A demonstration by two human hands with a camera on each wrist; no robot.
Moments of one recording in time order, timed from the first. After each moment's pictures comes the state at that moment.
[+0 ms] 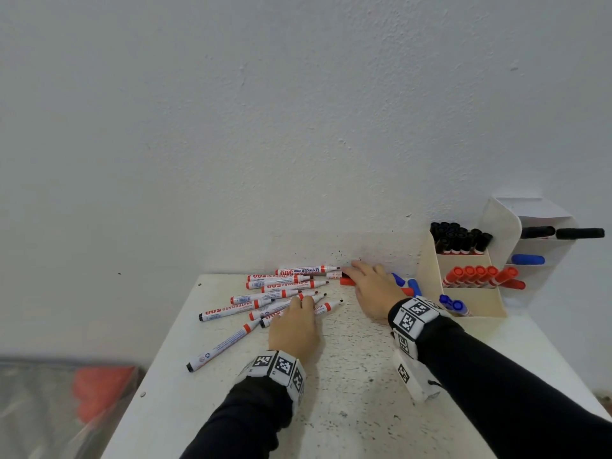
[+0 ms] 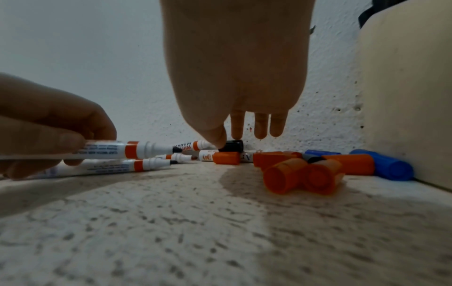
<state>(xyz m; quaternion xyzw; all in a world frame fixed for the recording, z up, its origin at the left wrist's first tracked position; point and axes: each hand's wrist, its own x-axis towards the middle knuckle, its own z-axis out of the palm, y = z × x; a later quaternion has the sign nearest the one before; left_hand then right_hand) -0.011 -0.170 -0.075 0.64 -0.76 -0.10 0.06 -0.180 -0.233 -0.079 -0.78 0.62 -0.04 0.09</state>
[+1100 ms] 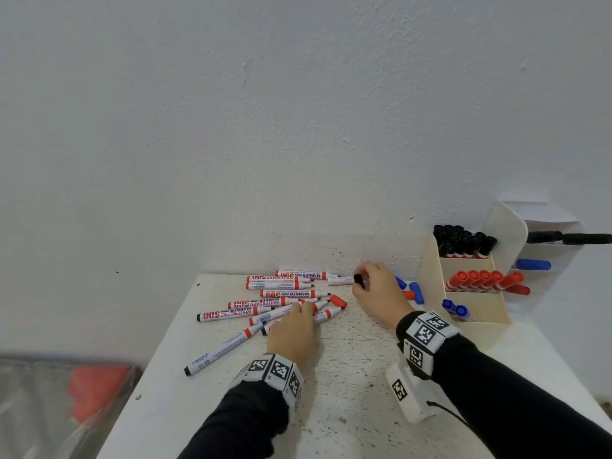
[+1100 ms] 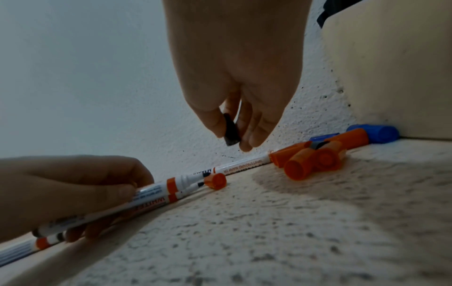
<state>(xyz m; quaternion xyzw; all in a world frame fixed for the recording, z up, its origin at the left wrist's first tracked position) -0.009 -0.173 -0.081 0.64 -0.75 -0.15 0.08 -0.177 -0.225 -0.075 -0.69 0.63 -0.30 0.20</state>
